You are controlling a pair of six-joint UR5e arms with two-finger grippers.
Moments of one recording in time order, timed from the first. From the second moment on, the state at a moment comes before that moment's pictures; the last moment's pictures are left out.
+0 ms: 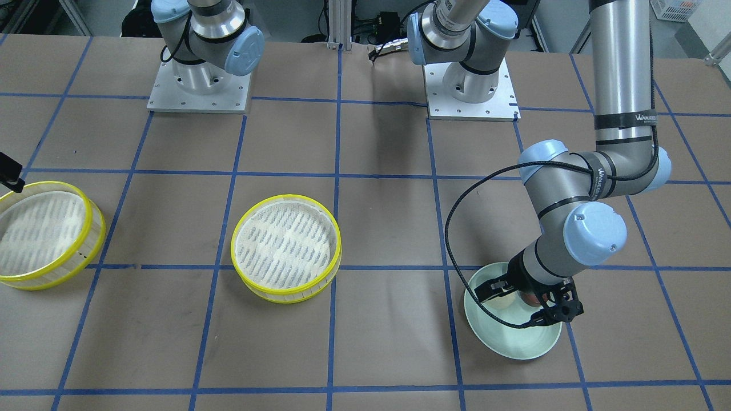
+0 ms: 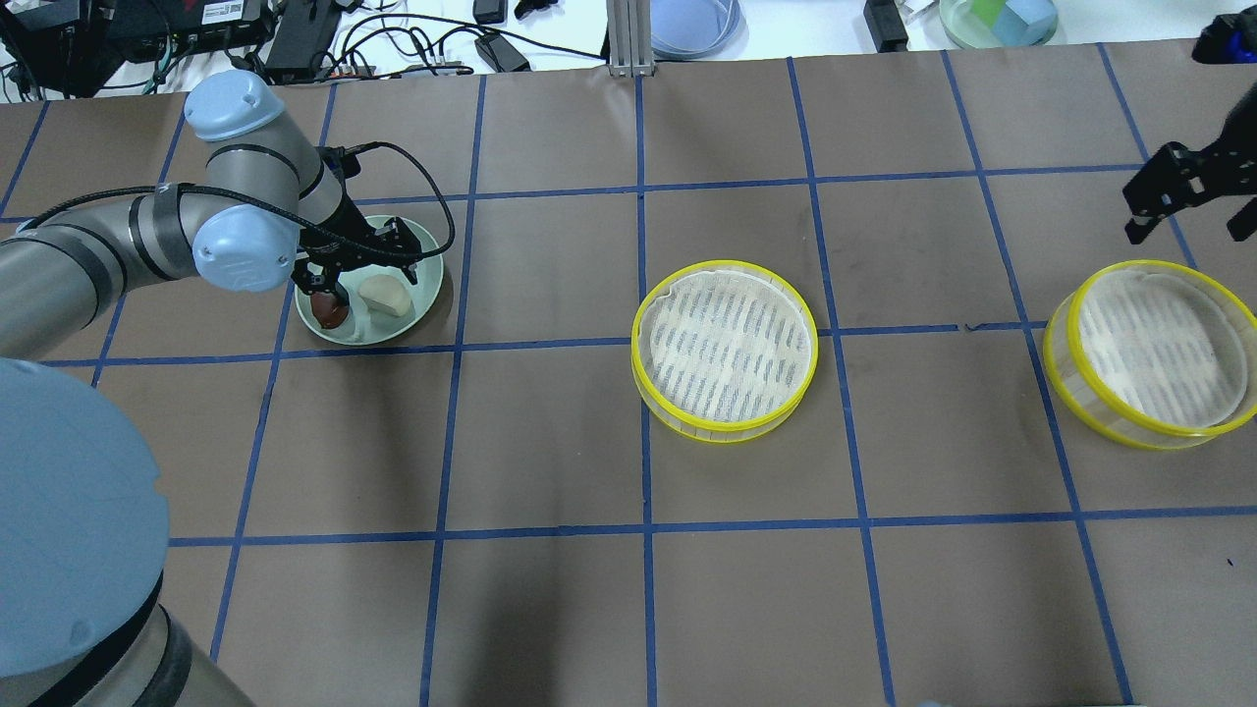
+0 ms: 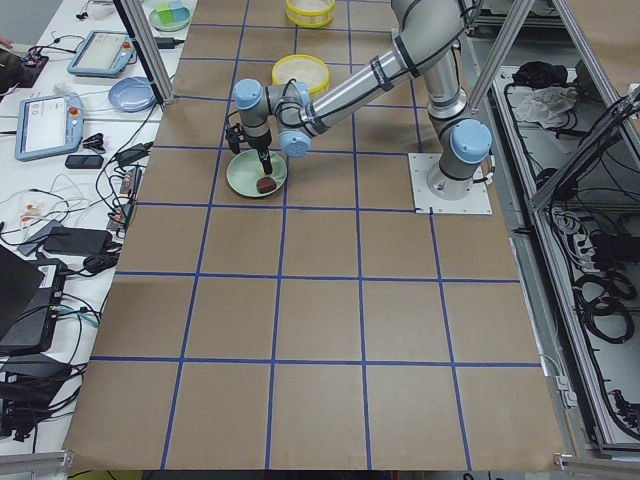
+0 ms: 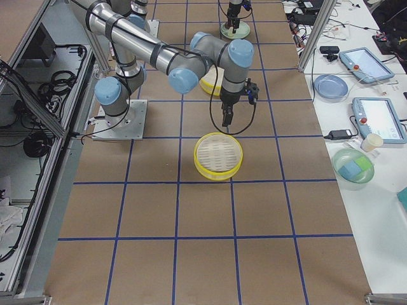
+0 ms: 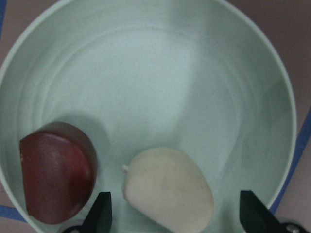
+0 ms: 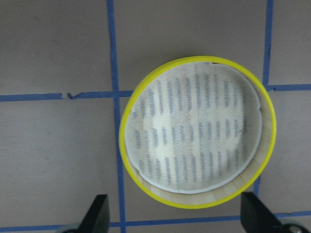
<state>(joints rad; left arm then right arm) -1.40 -2.06 -1.71 -0.99 1.52 -0.15 0.98 -1.42 1.65 -1.77 -1.64 -0.58</state>
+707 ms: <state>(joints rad) -1.41 -2.07 -1.71 -0.95 1.53 -0.14 0.81 -1.17 1.73 -2.14 -1.66 -0.87</state>
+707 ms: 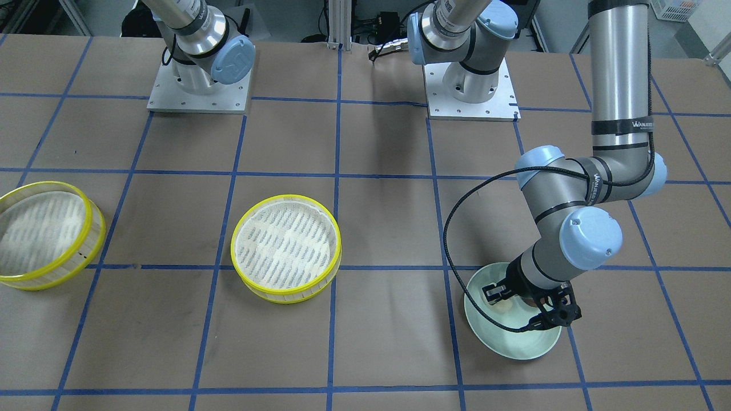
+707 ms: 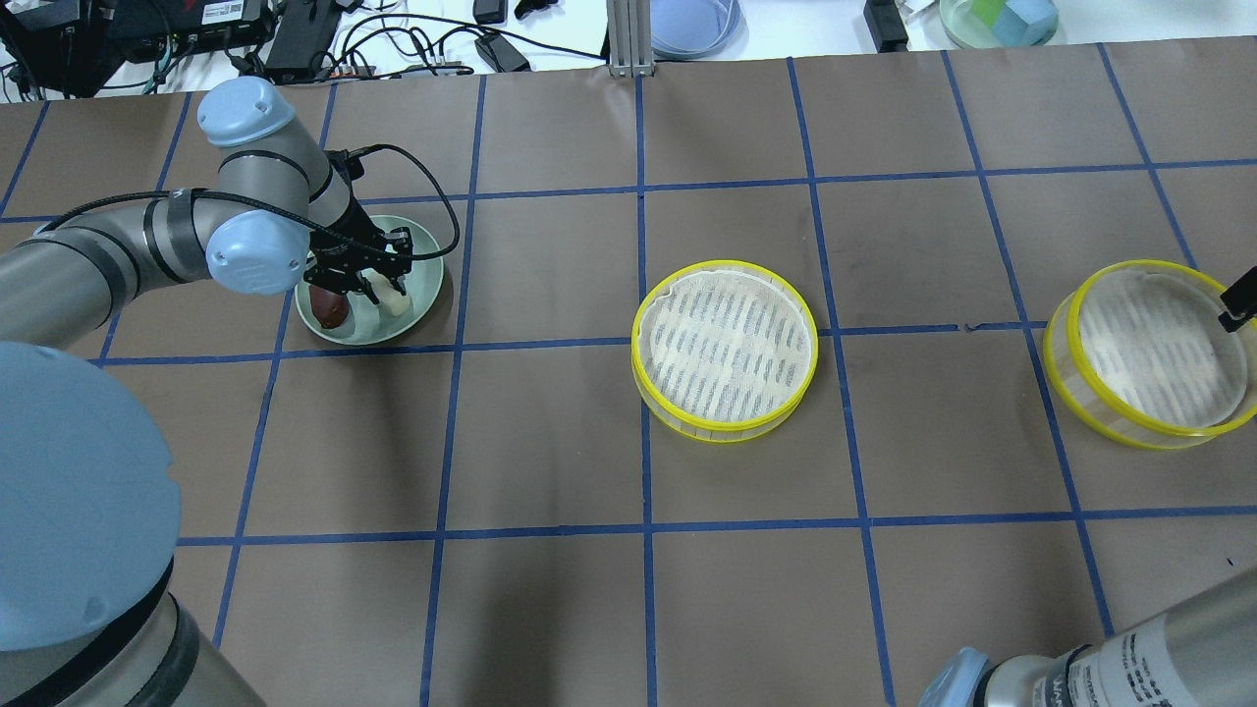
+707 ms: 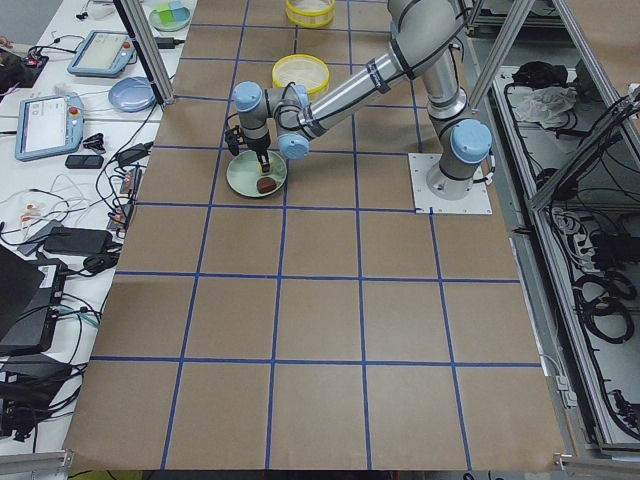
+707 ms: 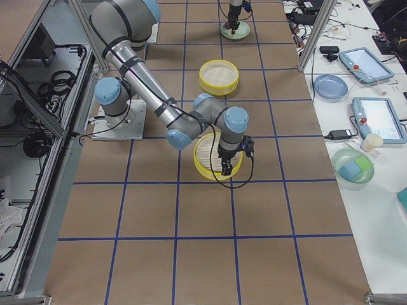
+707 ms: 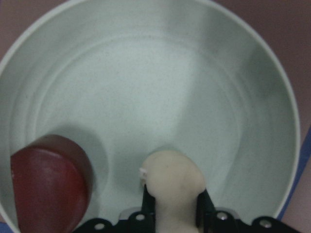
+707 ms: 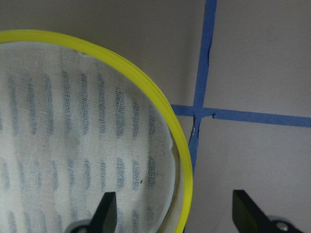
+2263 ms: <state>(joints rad) -2.06 -2.03 -1.59 -0.97 1.53 -0.93 0.81 -1.29 1.72 -2.04 -1.62 -0.89</state>
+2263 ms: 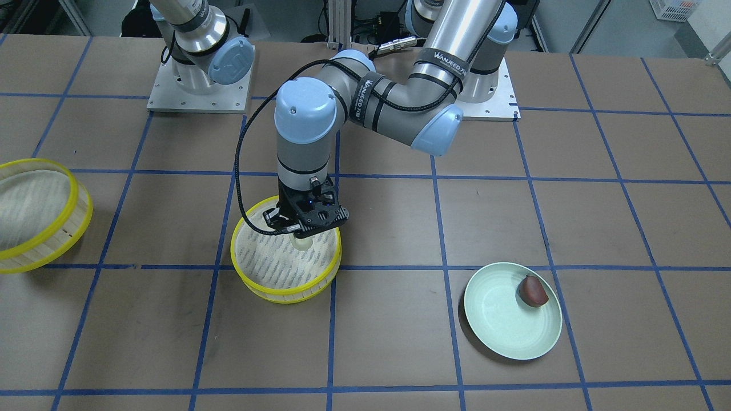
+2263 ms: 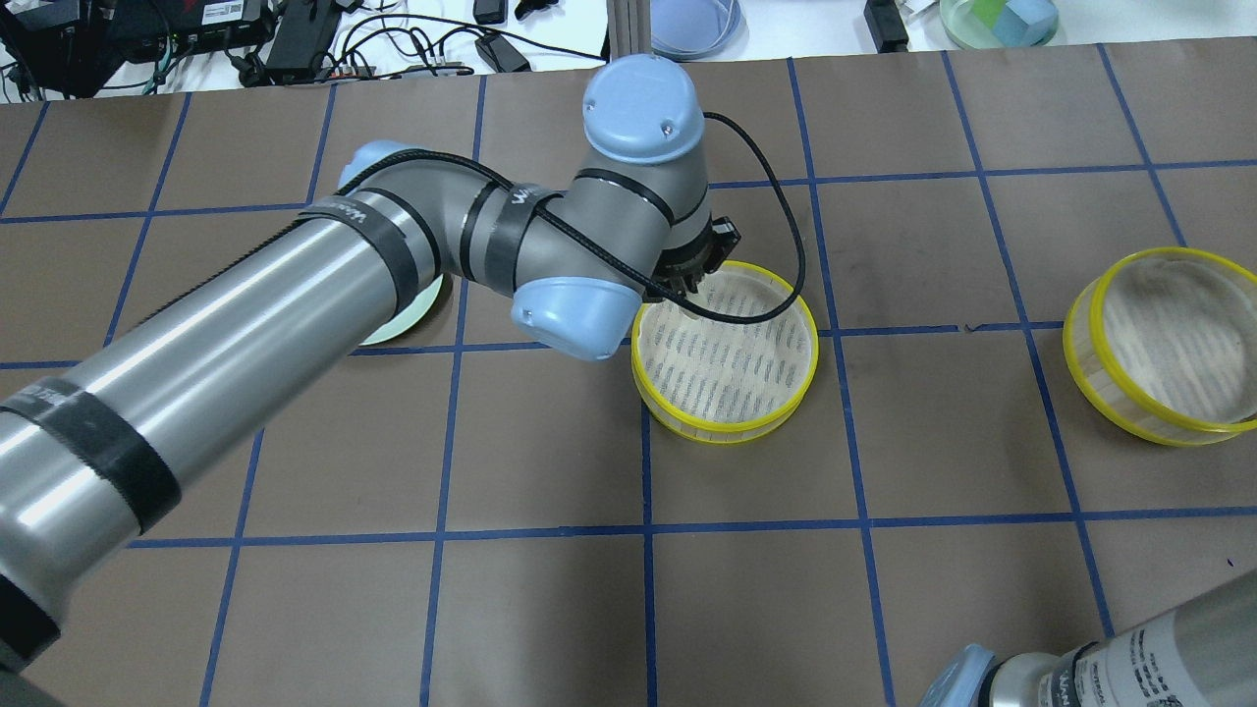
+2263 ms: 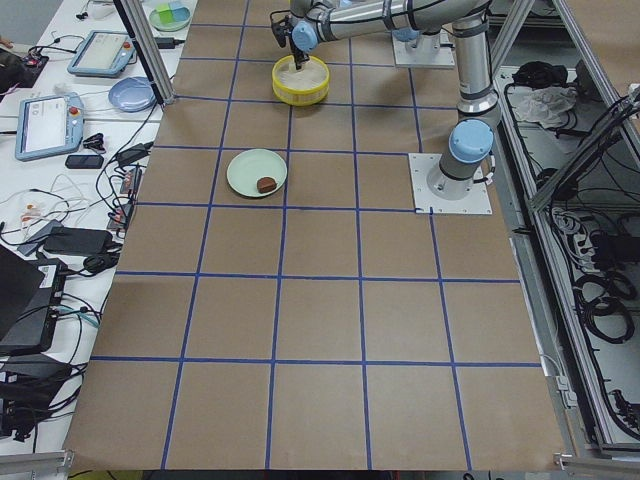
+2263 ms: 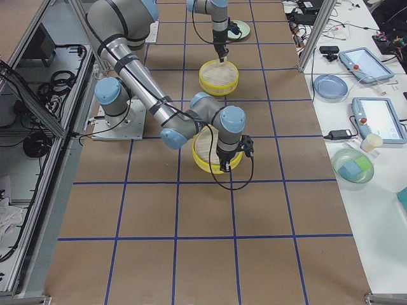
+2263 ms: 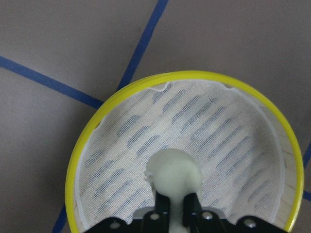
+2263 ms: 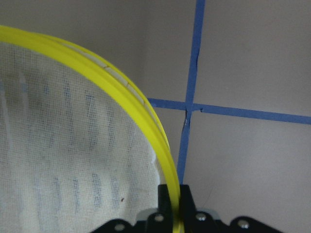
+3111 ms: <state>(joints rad) -2.01 -2.00 -1.62 -0.98 1.64 -0.78 1.15 -1.42 1.72 -1.87 -1.62 -0.54</state>
